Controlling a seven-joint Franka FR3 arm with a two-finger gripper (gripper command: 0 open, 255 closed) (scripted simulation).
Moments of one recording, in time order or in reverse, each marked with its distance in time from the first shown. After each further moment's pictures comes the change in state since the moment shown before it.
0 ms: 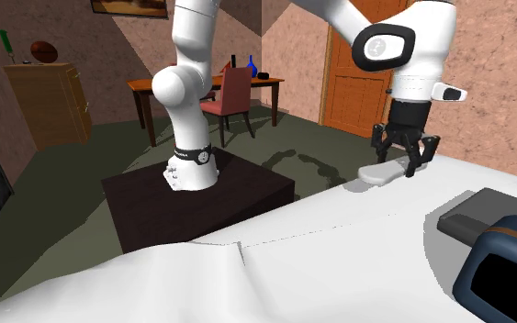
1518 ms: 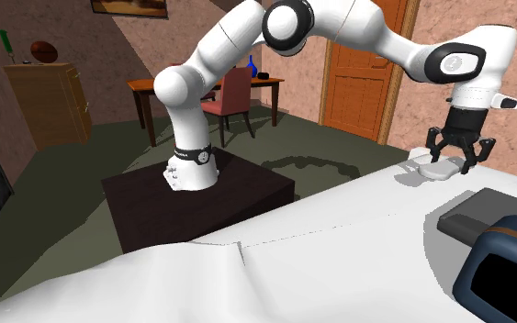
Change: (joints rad) arm 0.065 0.602 0.081 0.910 0.043 -0.313 0.190
